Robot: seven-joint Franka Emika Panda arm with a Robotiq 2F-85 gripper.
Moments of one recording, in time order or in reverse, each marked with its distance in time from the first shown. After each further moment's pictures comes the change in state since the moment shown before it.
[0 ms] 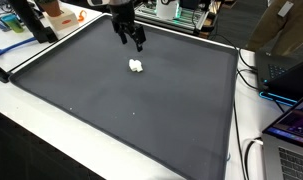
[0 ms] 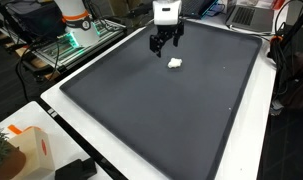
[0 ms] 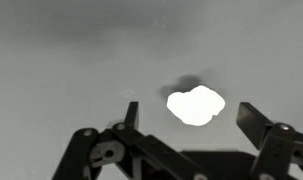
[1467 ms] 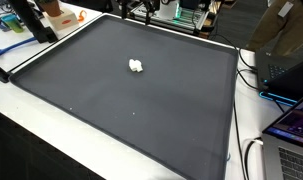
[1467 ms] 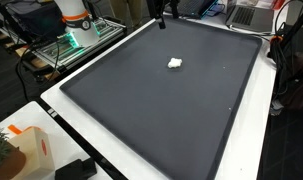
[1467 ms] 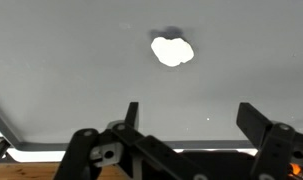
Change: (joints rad) arm 0.047 -0.362 0.034 -0.289 -0.279 0.305 0.028
